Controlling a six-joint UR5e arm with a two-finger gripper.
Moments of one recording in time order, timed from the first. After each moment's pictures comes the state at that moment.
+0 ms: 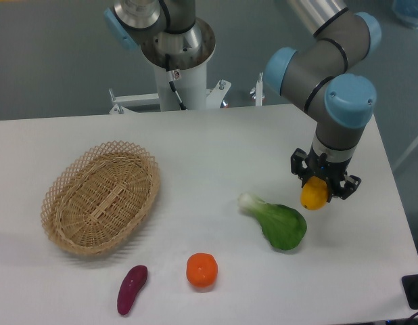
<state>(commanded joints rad) 2.68 -1.99 -1.52 -1.10 1.56 1.32</state>
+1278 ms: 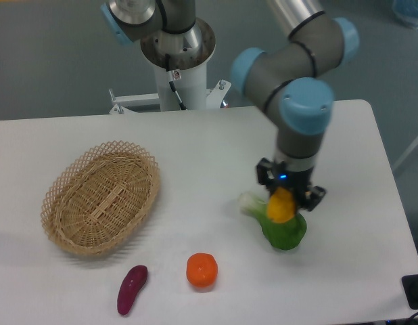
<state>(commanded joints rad) 2.43 -1.92 -1.55 -1.10 1.55 1.07</state>
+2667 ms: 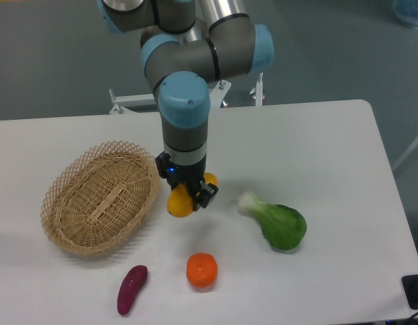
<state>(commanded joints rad) 2.23 -1.82 -1.72 -1.07 1.50 0.93</state>
